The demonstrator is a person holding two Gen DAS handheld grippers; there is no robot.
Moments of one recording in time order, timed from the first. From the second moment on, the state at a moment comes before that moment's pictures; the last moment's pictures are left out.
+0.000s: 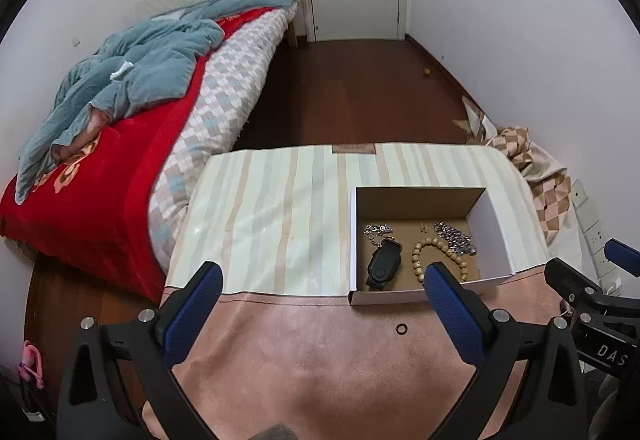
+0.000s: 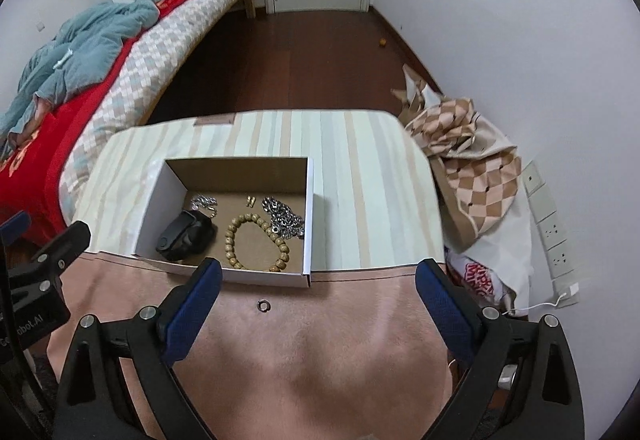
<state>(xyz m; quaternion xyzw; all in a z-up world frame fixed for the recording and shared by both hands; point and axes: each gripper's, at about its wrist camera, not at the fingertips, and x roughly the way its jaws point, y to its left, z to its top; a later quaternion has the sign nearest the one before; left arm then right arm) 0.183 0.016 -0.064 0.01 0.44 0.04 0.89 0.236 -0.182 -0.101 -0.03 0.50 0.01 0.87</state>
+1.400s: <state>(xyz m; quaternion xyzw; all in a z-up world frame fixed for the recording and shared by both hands) 0.179 0.040 -0.223 0.00 0.57 0.11 0.81 0.221 -0.151 -0.266 -0.01 0.50 0.09 0.86</state>
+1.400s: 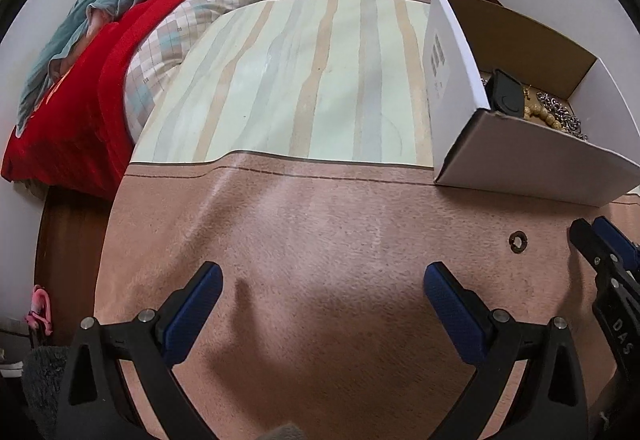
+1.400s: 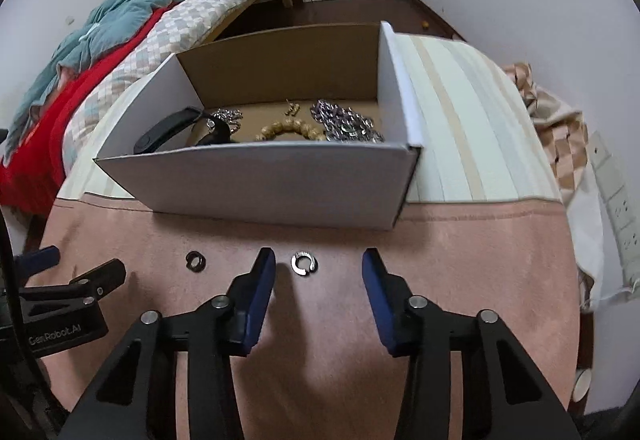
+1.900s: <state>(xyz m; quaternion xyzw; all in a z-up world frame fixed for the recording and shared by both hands) 0.180 0.003 -0.207 -0.01 0.55 0.06 0.83 0.206 -0.171 -0.240 -0.01 0.48 0.04 0.87</state>
